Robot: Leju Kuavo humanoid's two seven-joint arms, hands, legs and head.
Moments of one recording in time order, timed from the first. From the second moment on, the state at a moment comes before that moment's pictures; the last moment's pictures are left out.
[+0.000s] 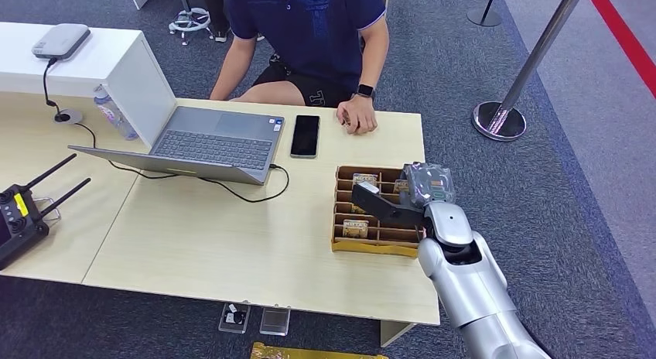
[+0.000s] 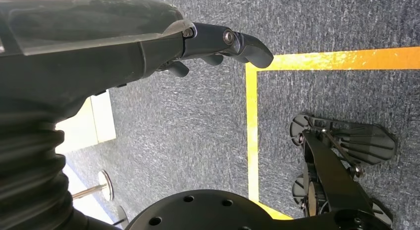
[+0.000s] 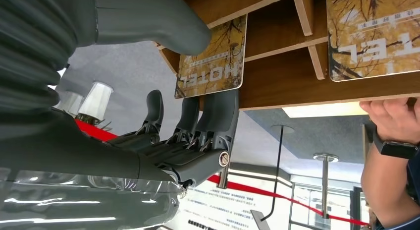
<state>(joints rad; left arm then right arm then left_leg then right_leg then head) -0.08 -0.07 0.91 -0.20 -0.84 -0.06 0.17 -0.61 0.08 0.41 -0.88 1.21 0.10 0.27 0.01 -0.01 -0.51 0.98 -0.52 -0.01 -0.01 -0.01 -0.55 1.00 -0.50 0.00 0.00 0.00</state>
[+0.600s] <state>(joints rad) -0.08 -0.07 0.89 -0.20 -0.87 -0.08 0.14 -0.60 0.08 0.39 -0.91 1.21 0.10 0.28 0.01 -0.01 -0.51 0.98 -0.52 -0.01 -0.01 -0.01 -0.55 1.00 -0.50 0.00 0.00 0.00</state>
